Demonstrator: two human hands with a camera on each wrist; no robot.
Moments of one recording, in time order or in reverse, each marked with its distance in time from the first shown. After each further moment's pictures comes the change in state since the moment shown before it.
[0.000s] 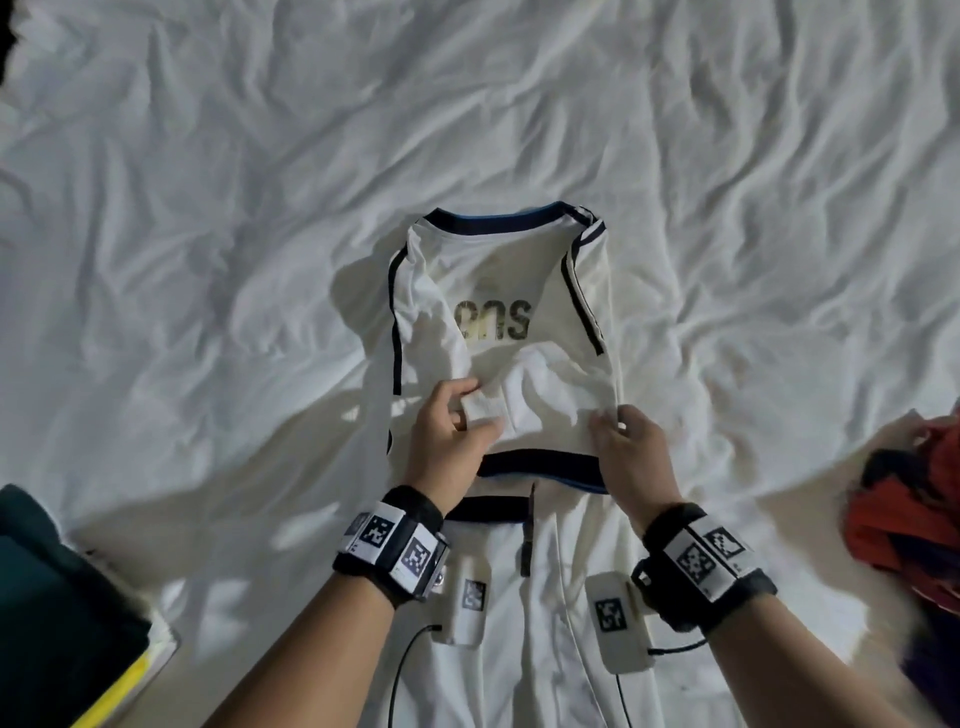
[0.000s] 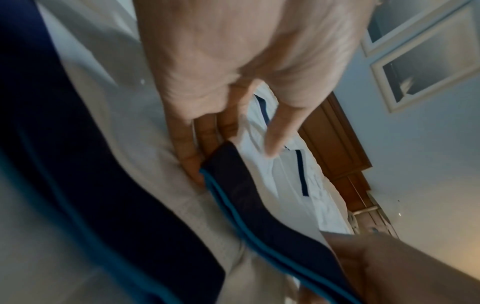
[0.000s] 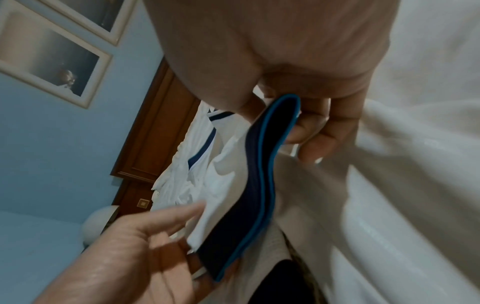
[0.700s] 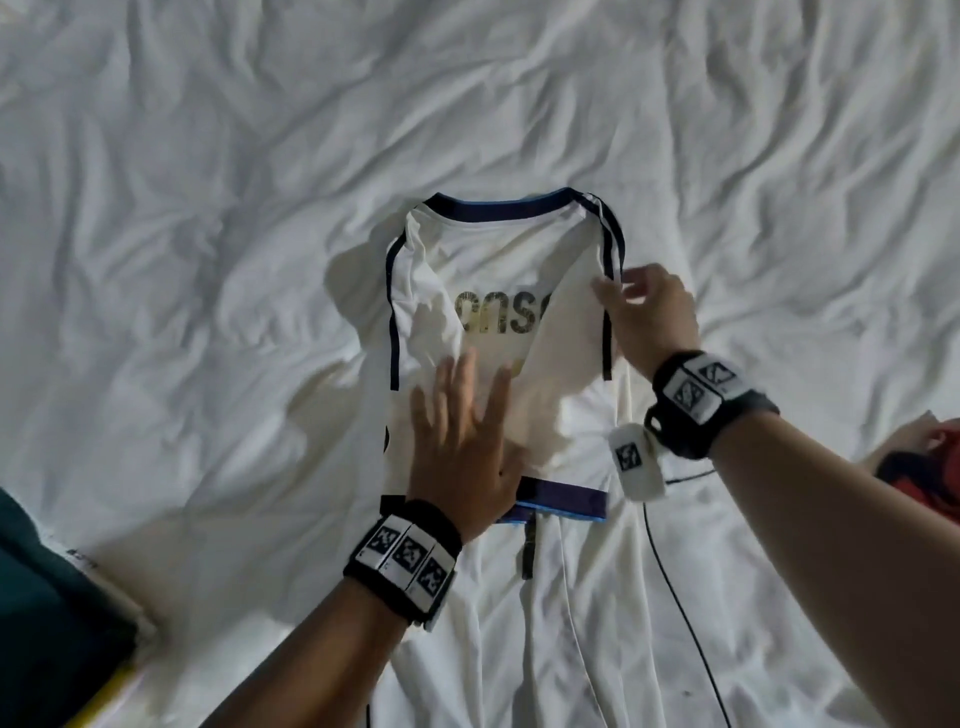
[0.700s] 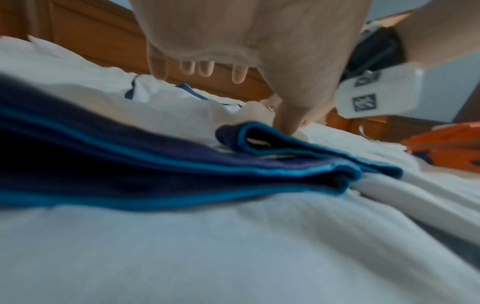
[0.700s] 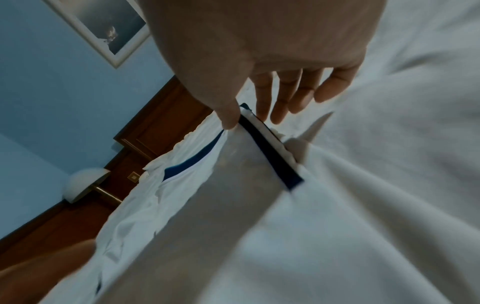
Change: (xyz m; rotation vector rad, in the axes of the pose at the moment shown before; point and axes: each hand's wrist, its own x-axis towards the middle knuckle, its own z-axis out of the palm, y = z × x) left_hand -0.005 -0.027 0.011 1.098 0.105 0.684; right_hand 0.103 -0.080 -0.010 -0.378 0.136 -0.252
